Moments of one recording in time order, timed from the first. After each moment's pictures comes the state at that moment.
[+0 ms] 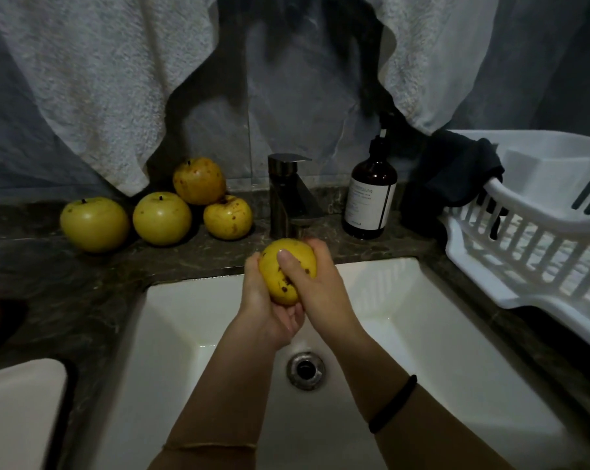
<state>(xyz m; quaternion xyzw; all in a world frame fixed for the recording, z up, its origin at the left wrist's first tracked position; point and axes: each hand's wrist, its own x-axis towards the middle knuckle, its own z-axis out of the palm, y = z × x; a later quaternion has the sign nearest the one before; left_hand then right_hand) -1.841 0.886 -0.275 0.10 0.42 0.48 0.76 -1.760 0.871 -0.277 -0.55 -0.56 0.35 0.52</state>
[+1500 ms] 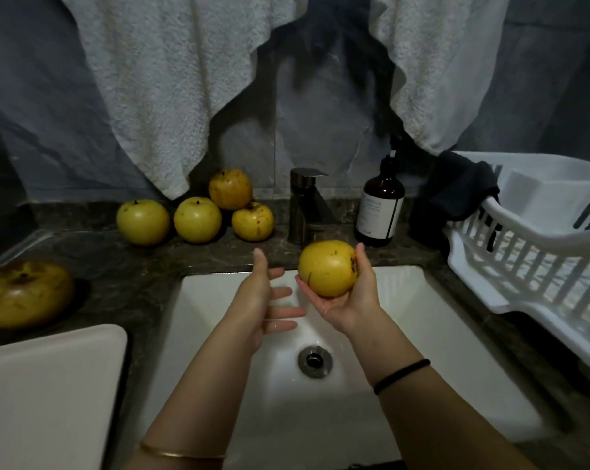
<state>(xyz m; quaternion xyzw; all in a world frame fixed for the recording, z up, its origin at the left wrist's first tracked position) -1.879 0.840 -0.246 0.35 0.54 0.44 0.63 -1.741 0.874 -0.271 -0.33 -0.04 0.73 0.60</state>
